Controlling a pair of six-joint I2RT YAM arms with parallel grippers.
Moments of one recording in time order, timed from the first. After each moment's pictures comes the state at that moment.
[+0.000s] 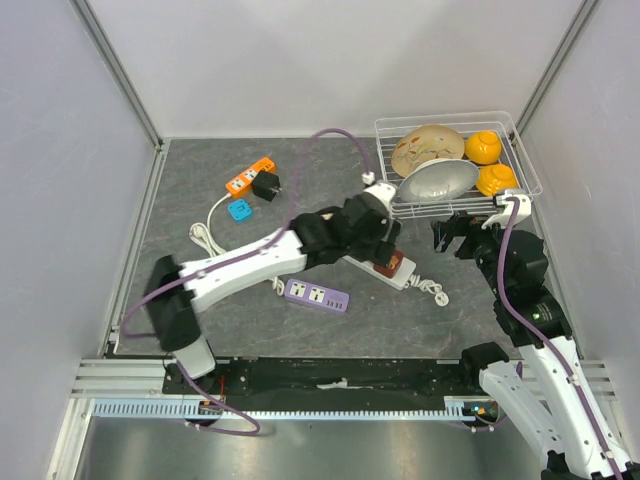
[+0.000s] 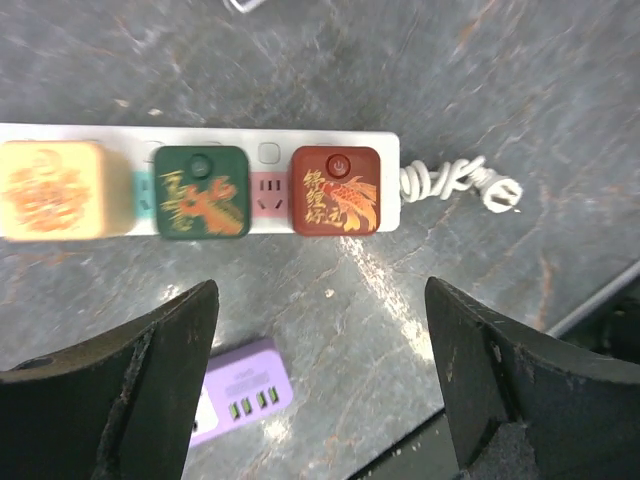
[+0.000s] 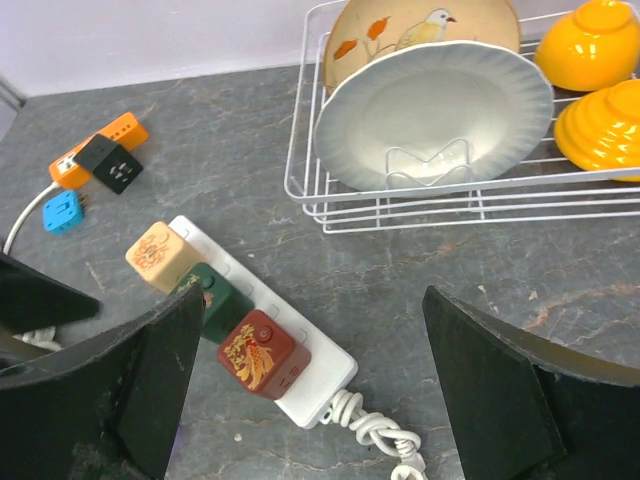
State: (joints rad) left arm -1.06 1.77 1.55 -0.57 -0.24 -0.43; right arm 0.26 0.59 0.76 -0.35 0.09 0.27
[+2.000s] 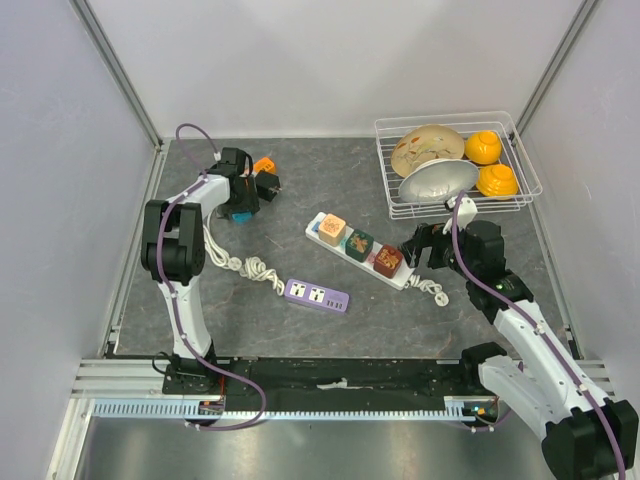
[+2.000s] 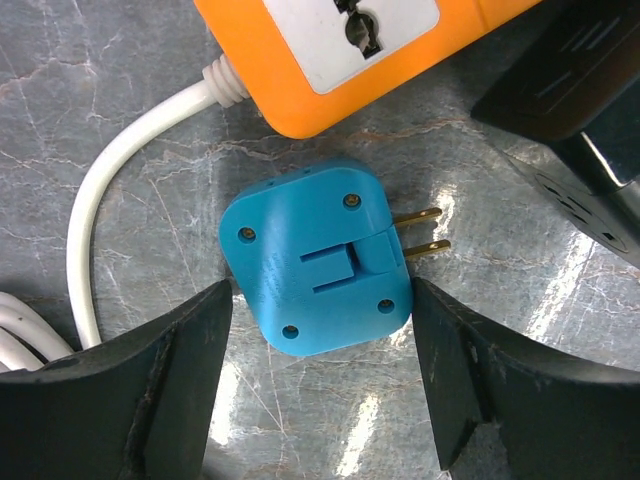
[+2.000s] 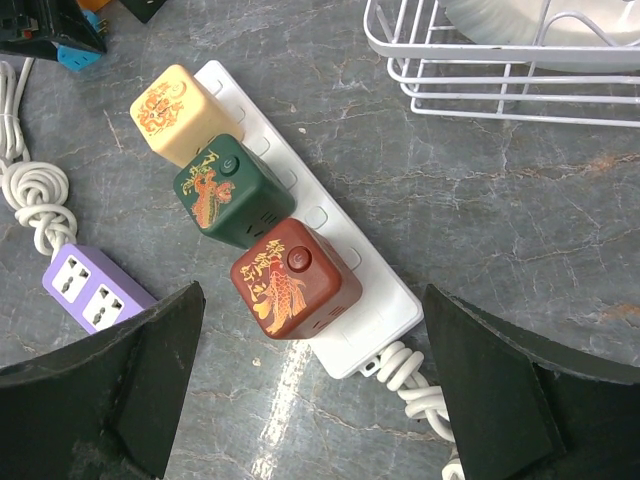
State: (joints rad) left arm -0.12 2.07 1.48 -0.51 -0.20 -0.30; right arm 0.26 0.82 0.58 -0.19 -0.22 0.26
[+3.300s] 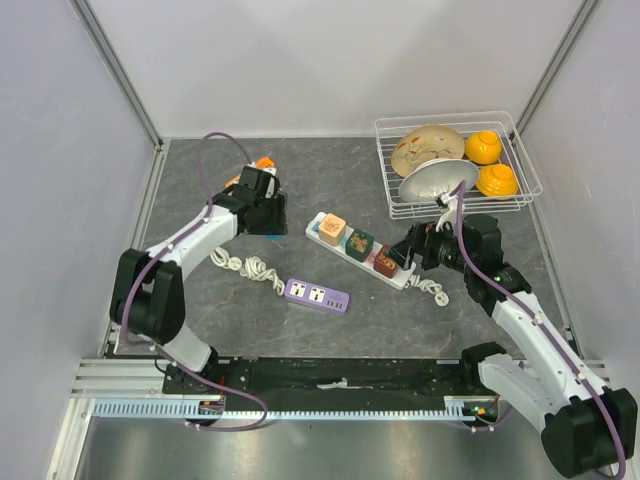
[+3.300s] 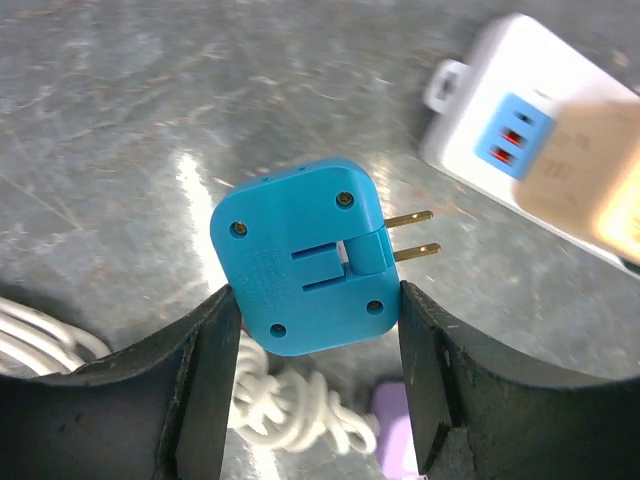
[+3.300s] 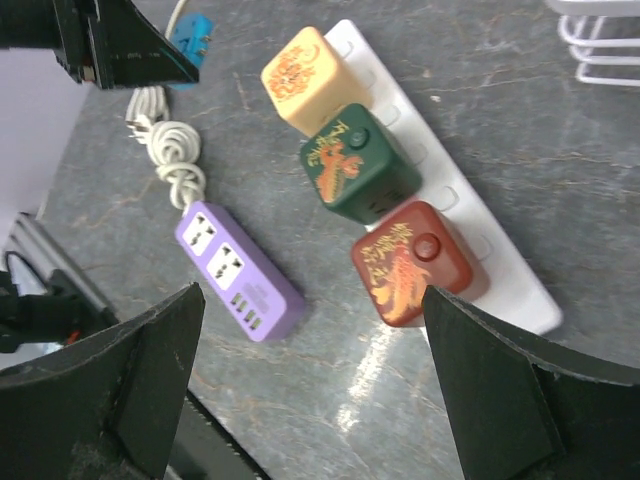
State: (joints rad) left arm -0.34 1.63 1.16 -0.51 -0.03 -0.29; right arm 0.26 0.86 0.62 -0.20 -0.46 0.37
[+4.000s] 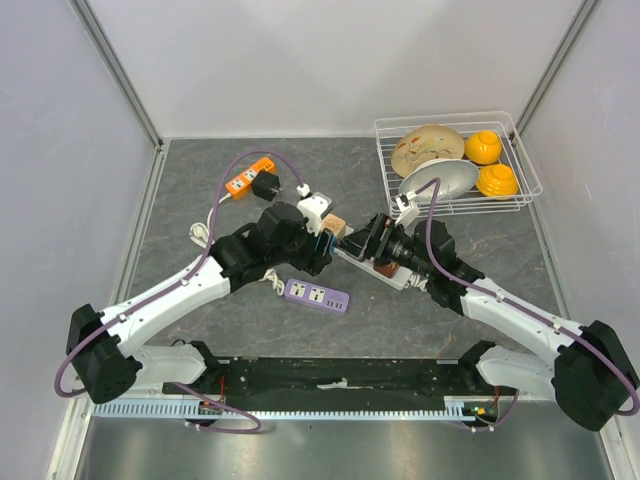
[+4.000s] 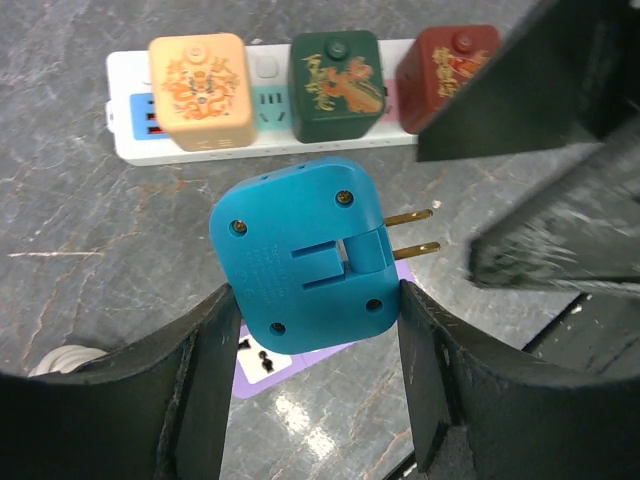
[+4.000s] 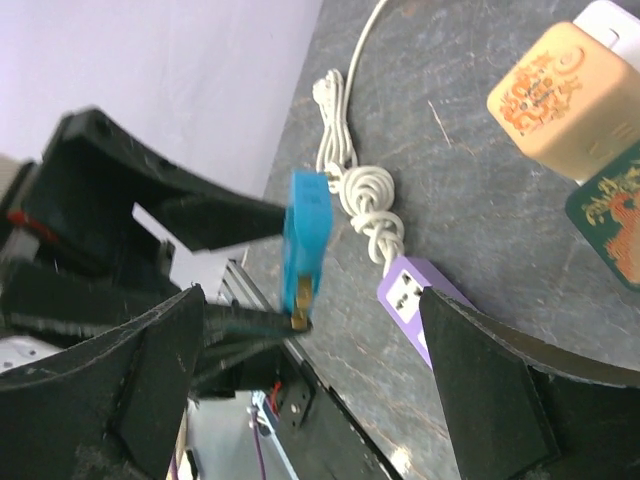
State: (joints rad) left arm -0.81 1.23 1.03 -0.45 -0.03 -0.18; right arm 0.63 1.10 0.60 0.29 -0.30 0.94
